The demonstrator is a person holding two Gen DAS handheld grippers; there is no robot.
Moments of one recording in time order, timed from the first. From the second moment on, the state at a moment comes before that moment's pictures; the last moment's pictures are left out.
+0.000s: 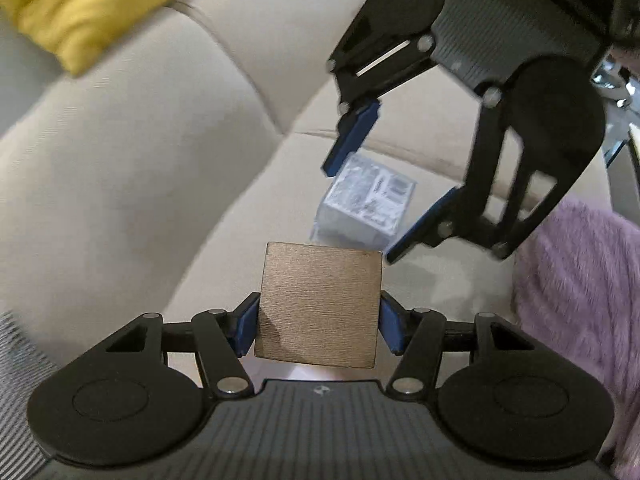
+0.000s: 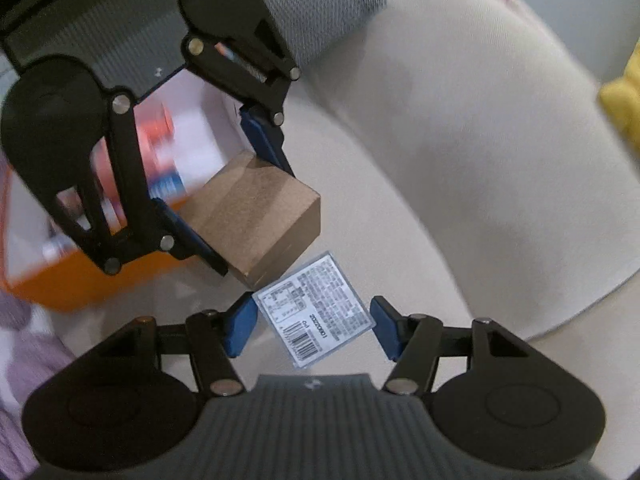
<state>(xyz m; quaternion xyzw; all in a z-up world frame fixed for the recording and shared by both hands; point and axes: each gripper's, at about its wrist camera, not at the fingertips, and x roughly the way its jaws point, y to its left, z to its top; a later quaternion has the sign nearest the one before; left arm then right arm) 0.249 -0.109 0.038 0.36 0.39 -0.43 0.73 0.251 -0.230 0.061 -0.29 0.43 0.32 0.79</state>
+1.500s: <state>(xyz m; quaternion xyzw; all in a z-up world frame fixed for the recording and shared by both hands) 0.264 0.014 -0.083 0.40 0.42 -0.33 0.75 0.275 -0.055 -0.074 -0.37 0.47 0.33 0.73</state>
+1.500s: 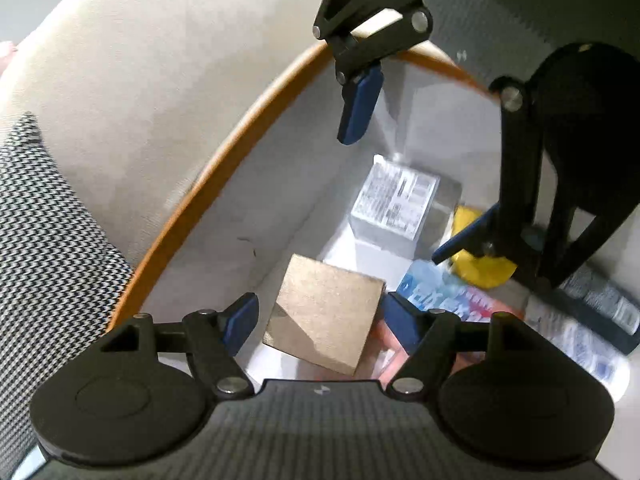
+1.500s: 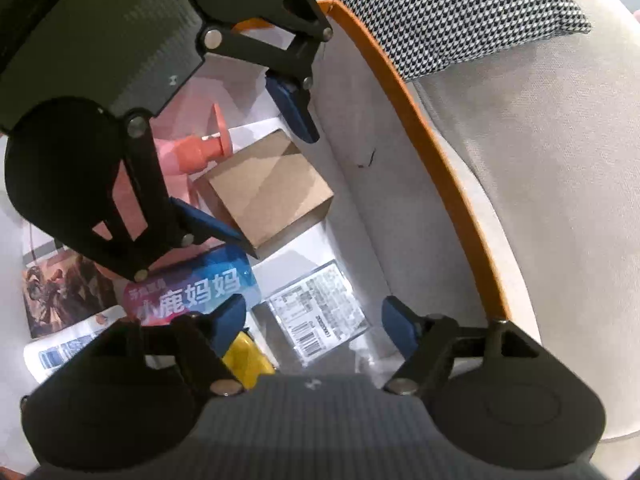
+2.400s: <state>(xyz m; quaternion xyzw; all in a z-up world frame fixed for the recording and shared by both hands) 0.058 0.034 0.048 0.08 0.29 -0.17 0.94 0.069 -0.114 0.022 -0.09 0.35 0.11 0.92</state>
